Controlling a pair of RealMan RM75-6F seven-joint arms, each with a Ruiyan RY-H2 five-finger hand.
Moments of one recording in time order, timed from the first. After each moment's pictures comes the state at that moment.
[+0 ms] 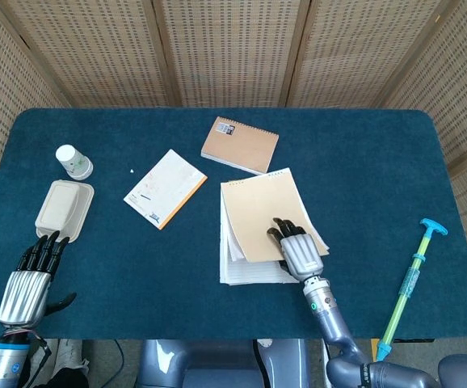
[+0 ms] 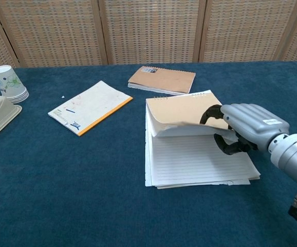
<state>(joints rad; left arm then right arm) -0.07 -1.30 0.00 -1.69 1.59 1.52 0.37 0.50 -1.82 0.18 -1.32 -1.31 1.16 -0.40</state>
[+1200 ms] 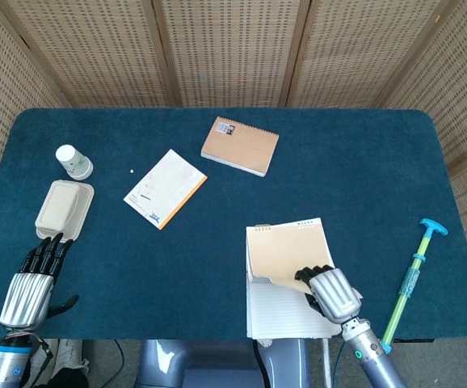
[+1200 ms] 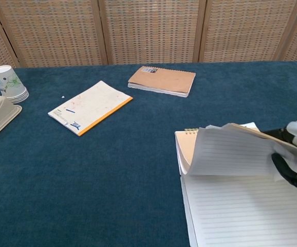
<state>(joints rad) -0.06 -1.31 0.02 -1.70 1.61 1.53 0.38 0.32 -1.50 -0.09 -1.61 -1.59 1.36 -0.29</state>
